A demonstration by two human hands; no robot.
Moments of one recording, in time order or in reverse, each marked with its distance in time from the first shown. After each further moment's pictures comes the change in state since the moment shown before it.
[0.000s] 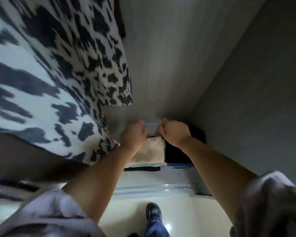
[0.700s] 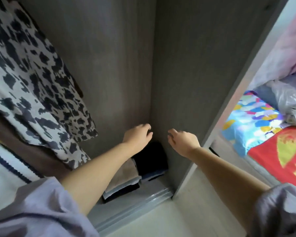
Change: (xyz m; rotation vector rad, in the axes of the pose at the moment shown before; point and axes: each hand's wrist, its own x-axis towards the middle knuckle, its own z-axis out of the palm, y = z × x) left_hand -0.165 0.204 -0.114 0.304 -0.125 0.669; right_hand -0.281 0.028 -0.173 -0.048 0.231 0.402
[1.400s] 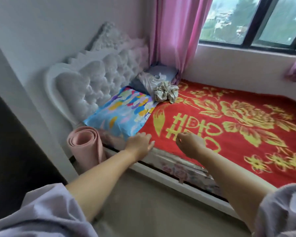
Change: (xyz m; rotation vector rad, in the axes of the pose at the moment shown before) left_hand -0.014 0.507 0.150 0.075 -0.192 0.740; right_hand -0.349 0.419 -0.088 -0.101 0.007 0.726
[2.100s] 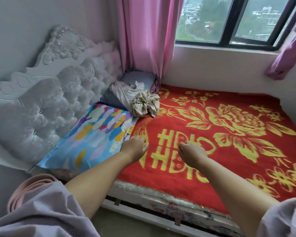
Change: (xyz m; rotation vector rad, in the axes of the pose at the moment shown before) left_hand 0.317 -0.021 0.039 0.025 -0.139 0.105; right_hand 0.226 0.141 0.037 0.030 -0.071 0.193
